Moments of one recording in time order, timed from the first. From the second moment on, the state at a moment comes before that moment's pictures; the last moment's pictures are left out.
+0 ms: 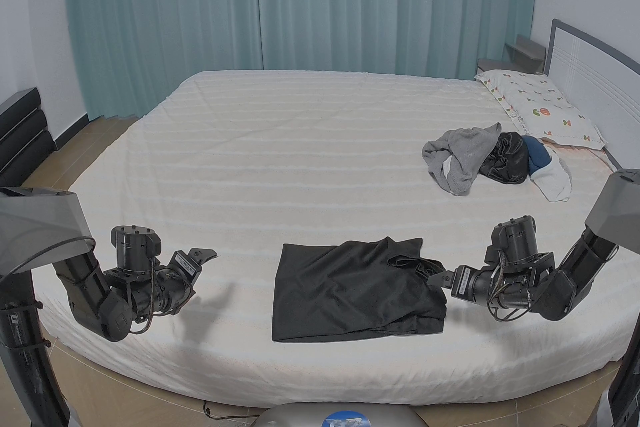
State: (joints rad) left arm -0.15 2.15 -0.51 -1.07 -0.12 -1.05; right arm 0.33 2.07 -0.61 -0.72 0.03 0.59
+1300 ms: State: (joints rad) left arm -0.15 2.17 -0.52 -1.07 -0.12 -1.05; right arm 0.29 2.07 -0.59 -0.70 0.12 0.57
